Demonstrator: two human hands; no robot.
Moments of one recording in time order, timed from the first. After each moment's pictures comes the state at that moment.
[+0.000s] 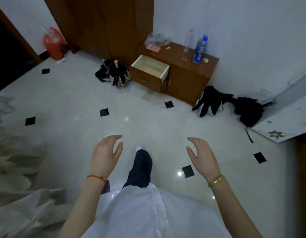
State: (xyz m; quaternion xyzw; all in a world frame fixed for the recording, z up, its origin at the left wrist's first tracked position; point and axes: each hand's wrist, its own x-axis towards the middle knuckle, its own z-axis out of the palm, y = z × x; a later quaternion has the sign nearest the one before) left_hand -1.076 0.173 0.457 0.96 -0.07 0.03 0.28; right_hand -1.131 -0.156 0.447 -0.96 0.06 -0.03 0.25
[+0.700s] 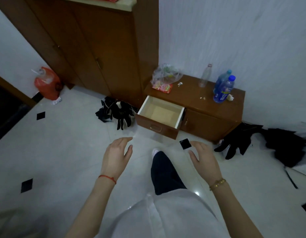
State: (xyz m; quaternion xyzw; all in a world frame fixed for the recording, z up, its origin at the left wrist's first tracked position) left_hand -0.518 0.154 0.451 0.95 -0.16 0.05 0.26; right_hand -0.602 -0.157 0.414 -0.96 0.09 -0.04 0.28
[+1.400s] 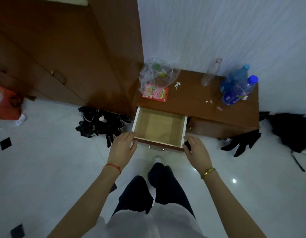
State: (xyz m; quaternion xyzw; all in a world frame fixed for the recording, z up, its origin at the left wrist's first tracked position) left_hand -0.161 0.084 0.330 0.92 -0.30 -0.08 0.22; right_hand -0.302 -0.183 0.303 -0.94 0.19 0.02 0.27
